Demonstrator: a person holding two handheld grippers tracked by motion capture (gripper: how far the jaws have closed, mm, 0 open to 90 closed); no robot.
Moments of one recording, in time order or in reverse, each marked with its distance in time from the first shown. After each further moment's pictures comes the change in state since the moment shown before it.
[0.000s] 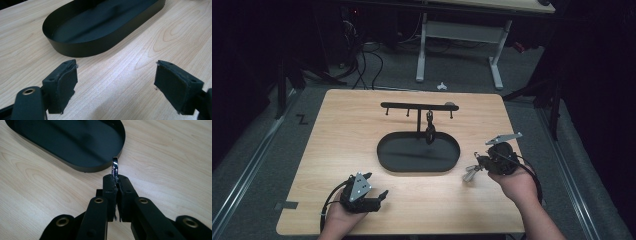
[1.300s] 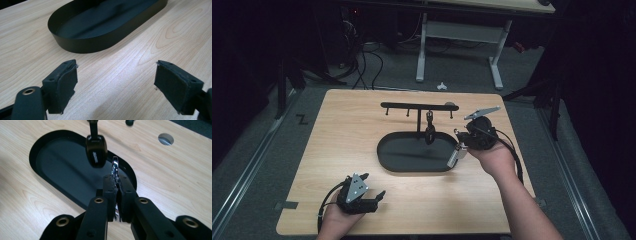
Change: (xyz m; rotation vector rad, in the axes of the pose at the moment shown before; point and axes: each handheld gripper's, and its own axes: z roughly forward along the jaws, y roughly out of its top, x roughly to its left) left arm 0.003 -0.005 -0.006 -0.006 0.016 -0.010; right arm 0.024 0.080 0.007 -0.083 0.031 -0.060
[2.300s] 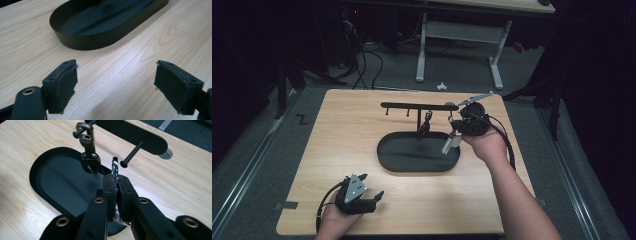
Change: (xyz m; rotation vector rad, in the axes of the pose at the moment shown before) left arm 0.004 -0.005 -0.002 0.007 -0.002 -0.005; right arm -0.006 0.035 0.011 -0.021 0.007 0.019
